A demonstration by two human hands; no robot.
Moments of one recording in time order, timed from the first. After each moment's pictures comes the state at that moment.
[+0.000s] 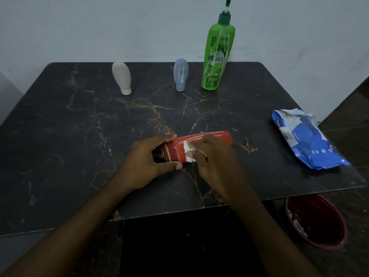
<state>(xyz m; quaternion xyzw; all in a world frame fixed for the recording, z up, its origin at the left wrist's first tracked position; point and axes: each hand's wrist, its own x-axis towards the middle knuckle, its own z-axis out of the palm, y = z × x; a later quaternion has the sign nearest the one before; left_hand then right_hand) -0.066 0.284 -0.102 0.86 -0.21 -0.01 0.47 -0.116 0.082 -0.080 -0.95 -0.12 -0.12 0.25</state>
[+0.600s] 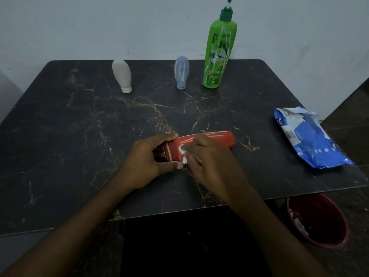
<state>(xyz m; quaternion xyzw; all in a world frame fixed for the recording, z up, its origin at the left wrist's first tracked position) -0.066 0.285 -0.103 0.85 -0.21 -0.03 0.49 -0.118 0.087 -0.073 -0.94 -0.17 -0.12 0.25</state>
